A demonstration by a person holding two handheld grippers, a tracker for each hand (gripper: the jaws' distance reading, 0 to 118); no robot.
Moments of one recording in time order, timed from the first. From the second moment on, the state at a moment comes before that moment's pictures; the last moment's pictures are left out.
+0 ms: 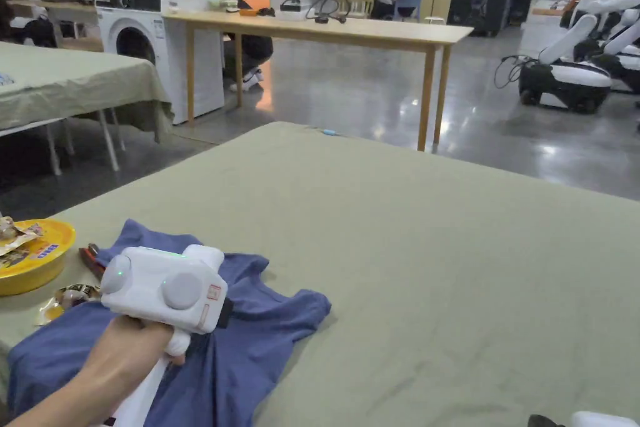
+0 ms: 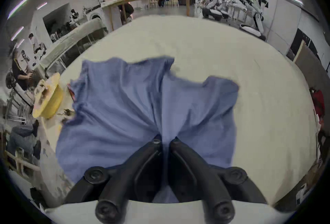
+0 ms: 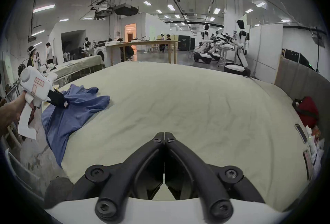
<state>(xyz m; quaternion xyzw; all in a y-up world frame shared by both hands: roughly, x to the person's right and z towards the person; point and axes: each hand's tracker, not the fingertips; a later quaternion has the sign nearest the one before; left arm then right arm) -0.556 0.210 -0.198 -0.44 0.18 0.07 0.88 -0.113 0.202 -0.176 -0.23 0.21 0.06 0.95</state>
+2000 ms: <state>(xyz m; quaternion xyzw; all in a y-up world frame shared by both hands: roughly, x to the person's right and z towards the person) -0.345 0.282 -0.101 -0.15 0.13 0.04 0.98 0.021 0.236 -0.153 -0.17 0.05 0.02 0.98</state>
